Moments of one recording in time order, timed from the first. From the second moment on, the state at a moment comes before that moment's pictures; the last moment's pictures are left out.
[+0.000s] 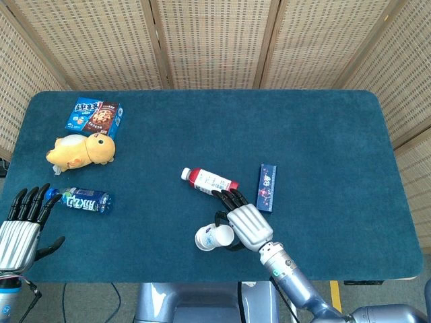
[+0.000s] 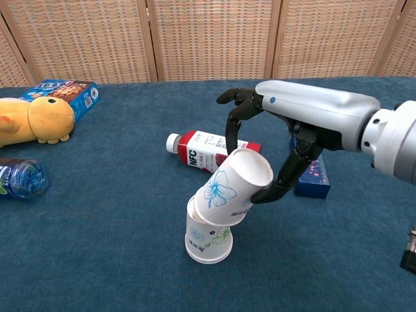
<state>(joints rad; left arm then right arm) -0.07 -1.12 -0.01 -1.78 1.64 1.57 0.29 0.66 -1.49 0.13 -2.02 -1.13 1.14 -0.52</state>
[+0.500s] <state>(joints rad) -0.07 -1.12 -0.01 -1.78 1.64 1.57 0.28 0.66 -1.51 0.13 -2.03 -1.15 1.14 -0.50</state>
